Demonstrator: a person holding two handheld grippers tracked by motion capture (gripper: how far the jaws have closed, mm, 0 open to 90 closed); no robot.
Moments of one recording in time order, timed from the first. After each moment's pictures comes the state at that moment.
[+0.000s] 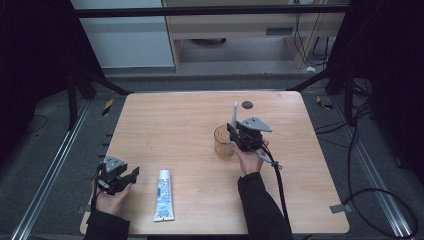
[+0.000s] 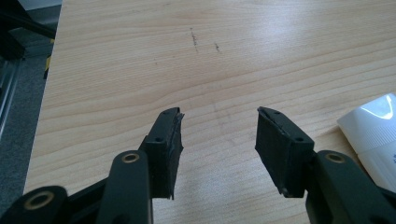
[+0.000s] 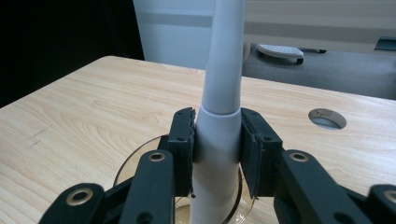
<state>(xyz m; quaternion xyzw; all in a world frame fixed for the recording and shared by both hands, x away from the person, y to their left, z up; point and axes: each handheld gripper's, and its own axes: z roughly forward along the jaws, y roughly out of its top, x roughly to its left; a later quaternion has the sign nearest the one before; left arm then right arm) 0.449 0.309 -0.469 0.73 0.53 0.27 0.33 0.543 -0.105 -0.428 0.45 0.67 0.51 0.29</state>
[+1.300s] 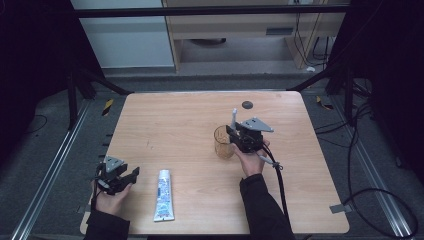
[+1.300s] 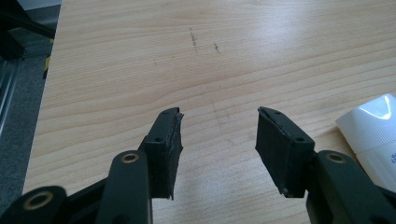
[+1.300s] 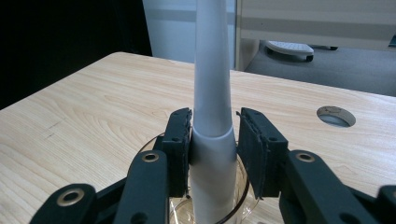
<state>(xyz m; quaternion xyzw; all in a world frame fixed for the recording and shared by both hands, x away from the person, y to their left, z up) 0.449 0.309 -0.469 0.73 0.53 0.27 0.33 0.539 -0.107 -0.425 0.44 0.68 0.51 0.27</state>
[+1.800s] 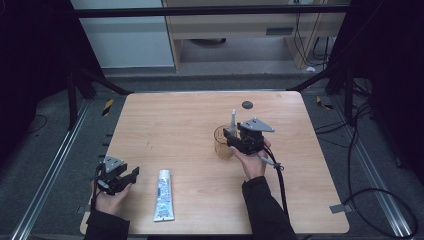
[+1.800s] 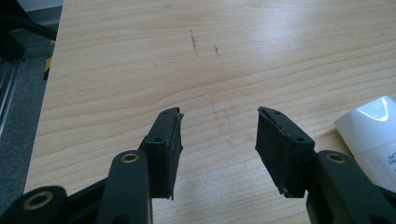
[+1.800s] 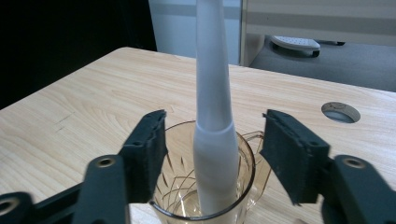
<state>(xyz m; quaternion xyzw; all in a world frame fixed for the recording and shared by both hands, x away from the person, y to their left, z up) 0.448 0.309 -0.468 0.73 0.53 0.27 0.33 0.532 -0.108 -0.419 0.44 0.69 0.51 0.26</state>
